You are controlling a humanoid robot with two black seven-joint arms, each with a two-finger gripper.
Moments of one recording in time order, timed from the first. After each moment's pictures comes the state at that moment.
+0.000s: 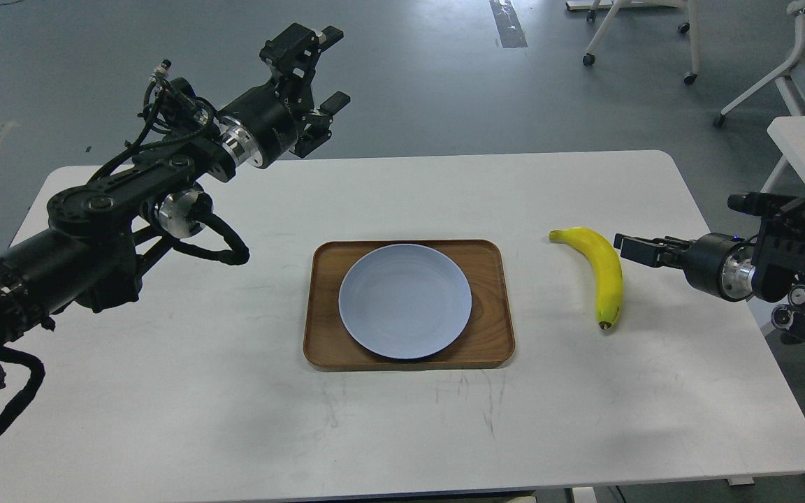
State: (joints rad) left arm -1.09 0.25 -0.29 -0.72 0.20 -0.26 -0.40; right arm 0.92 -0.78 -0.11 1.01 -1.20 -0.03 0.18
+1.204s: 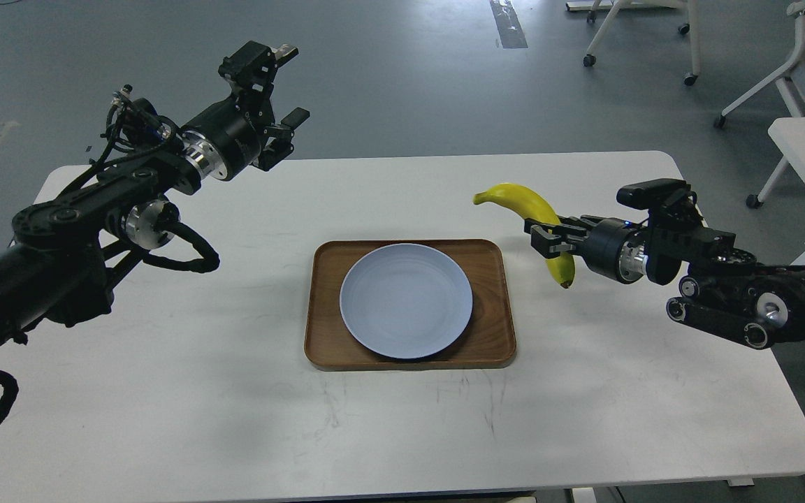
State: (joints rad) left arm -1.04 0.31 -0.30 -0.71 0.19 -0.26 -0.39; right arm 1.08 -0.52 -0.24 1.01 -1.22 -0.18 0.23
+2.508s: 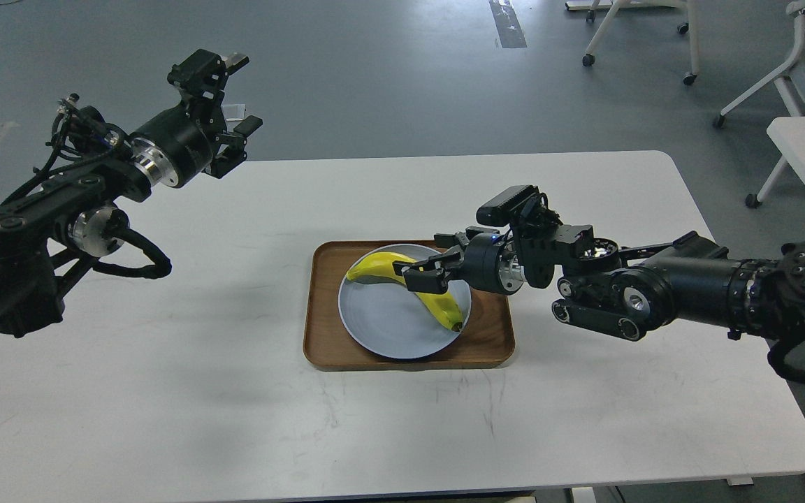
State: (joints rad) left arm -1.00 0.44 -0.31 -0.72 0.19 -0.29 -0.38; right arm 1.21 -0.20 -0.37 0.84 -1.07 -0.18 0.32
